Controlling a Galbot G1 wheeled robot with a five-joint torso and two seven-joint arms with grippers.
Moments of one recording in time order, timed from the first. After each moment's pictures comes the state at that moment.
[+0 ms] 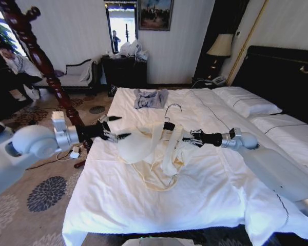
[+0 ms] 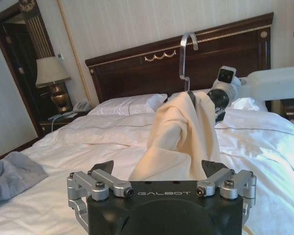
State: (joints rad) left arm 0.52 -0.20 0.02 -2.11 -1.11 0.20 0.48; right arm -0.50 0.60 0.00 1.47 0.89 0.30 -1.21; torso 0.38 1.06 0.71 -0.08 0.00
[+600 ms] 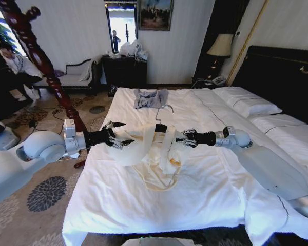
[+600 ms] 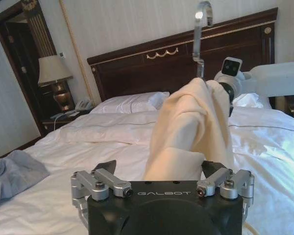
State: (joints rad) left arm 0.51 -0.24 0.04 -2.12 -1.07 0.21 0.45; right arm -0.48 0.62 -0.02 1.56 0.88 0.28 -1.18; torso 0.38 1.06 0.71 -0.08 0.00
